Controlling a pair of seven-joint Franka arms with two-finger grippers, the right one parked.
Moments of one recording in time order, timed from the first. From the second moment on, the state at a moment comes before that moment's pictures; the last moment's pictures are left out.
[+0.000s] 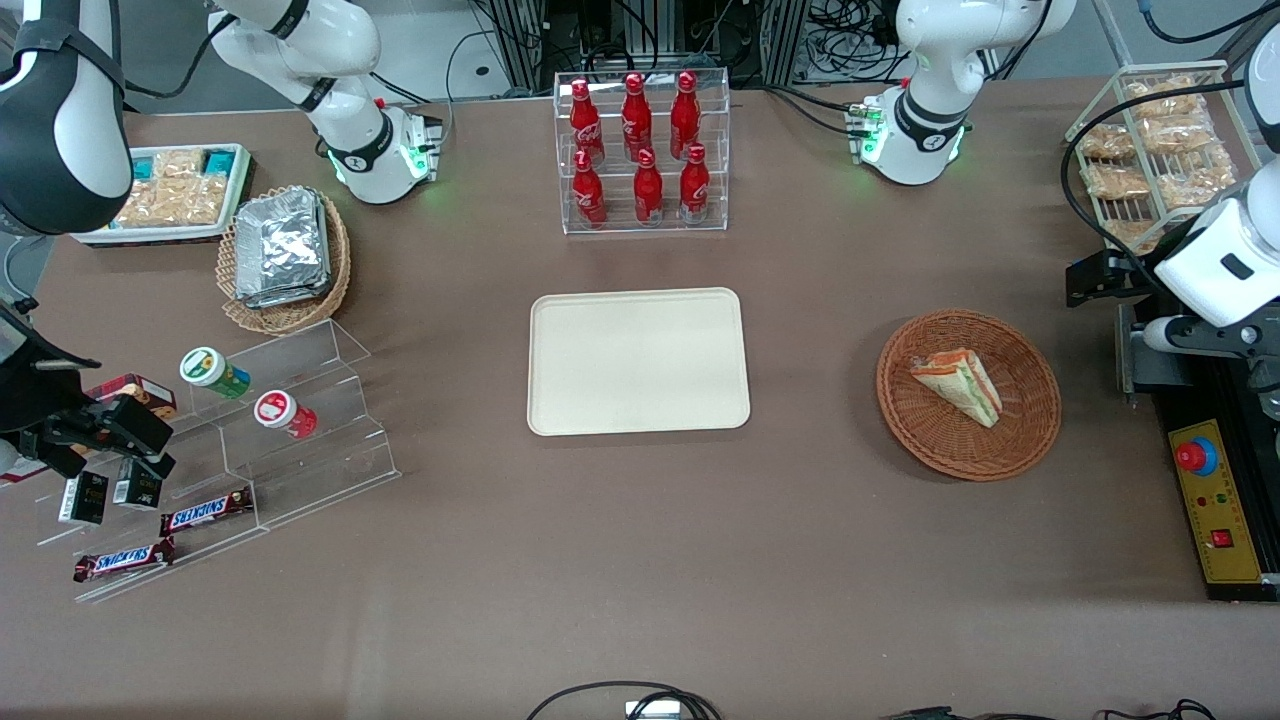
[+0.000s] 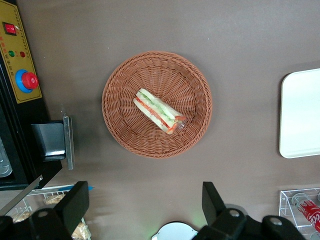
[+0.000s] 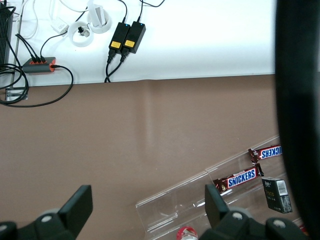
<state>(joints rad) 0.09 0.10 -0.15 -1.49 0.06 1.43 0.07</state>
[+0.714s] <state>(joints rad) 0.09 0.11 -0.15 -1.62 0.06 1.59 -0.04</state>
